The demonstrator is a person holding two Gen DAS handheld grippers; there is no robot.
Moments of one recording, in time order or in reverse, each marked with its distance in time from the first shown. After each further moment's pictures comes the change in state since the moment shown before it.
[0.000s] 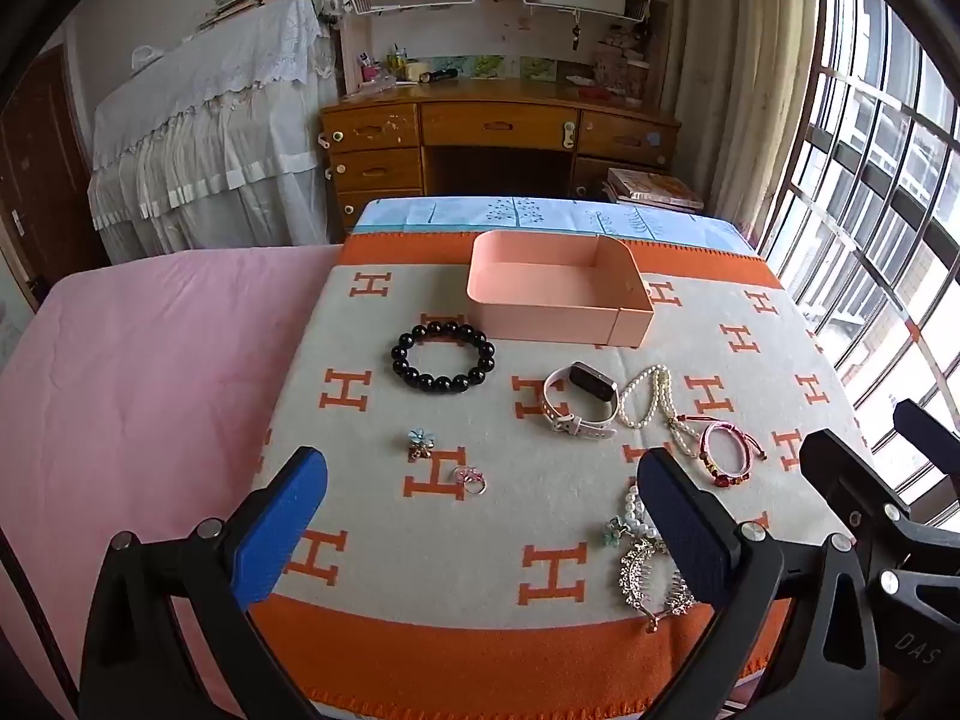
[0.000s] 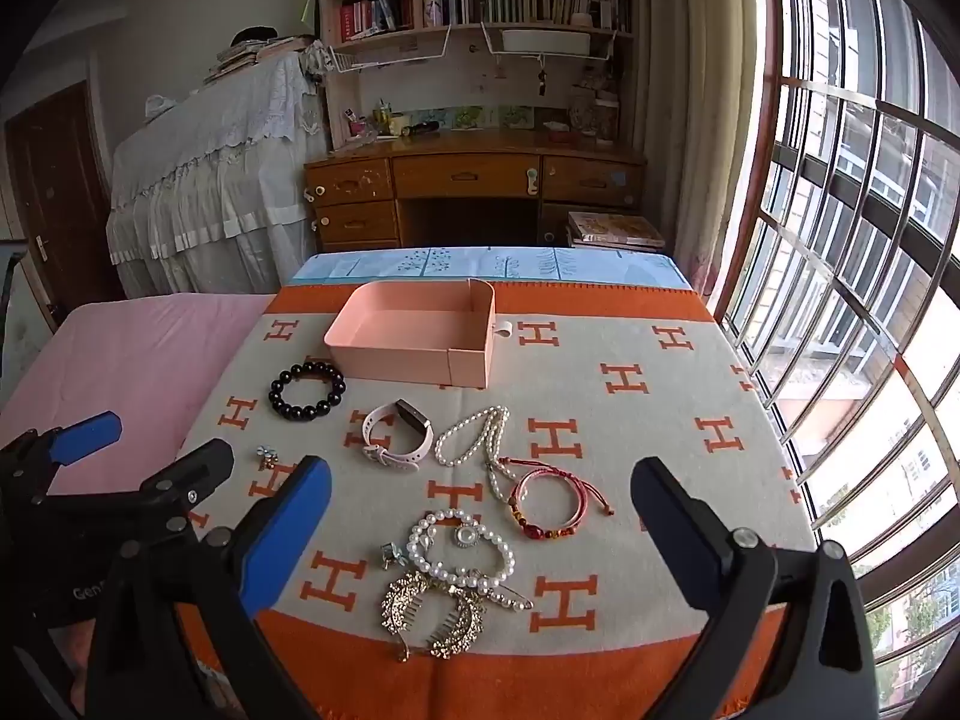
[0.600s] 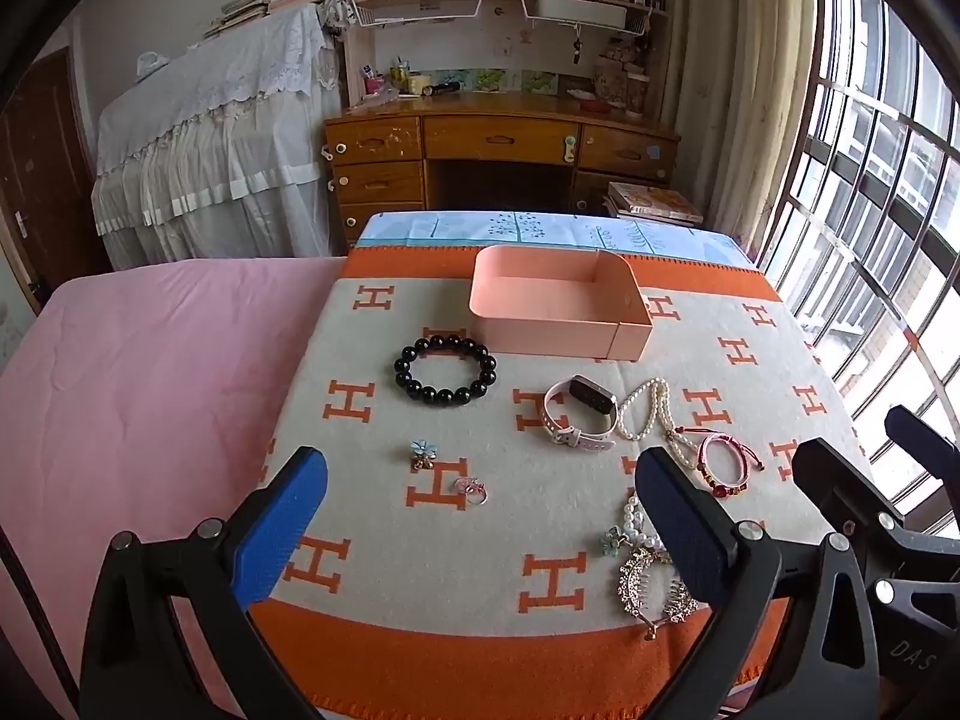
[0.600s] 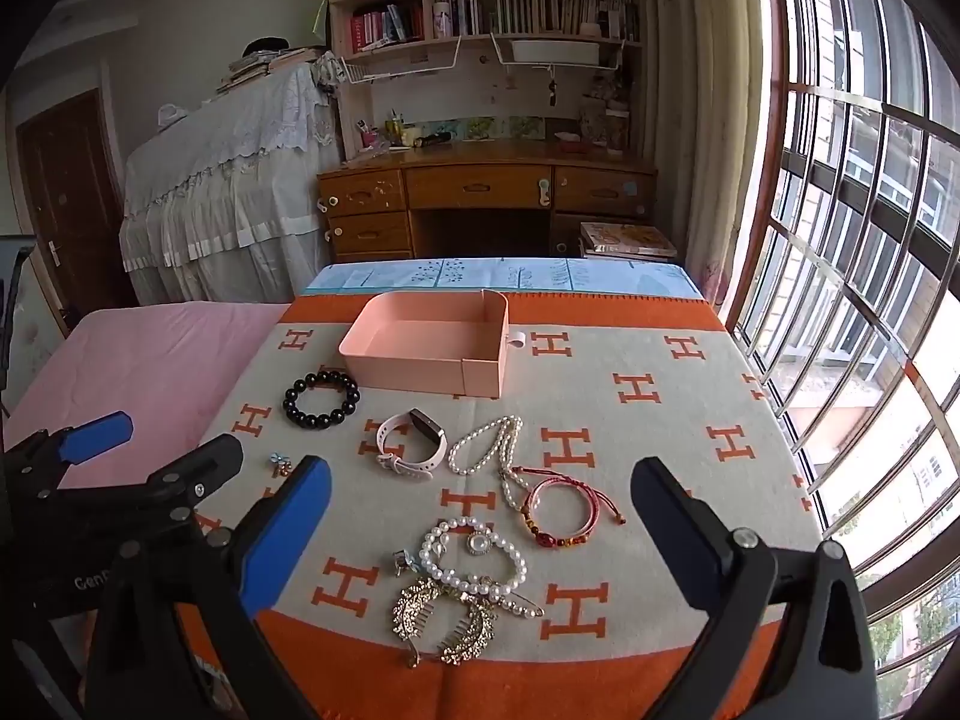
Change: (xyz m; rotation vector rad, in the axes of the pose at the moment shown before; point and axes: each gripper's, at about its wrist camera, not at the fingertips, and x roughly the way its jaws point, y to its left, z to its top) left arm -0.005 0.007 0.003 -0.056 -0.010 -0.049; right arm -0.002 0.000 0.002 -0.005 -0.042 0.033
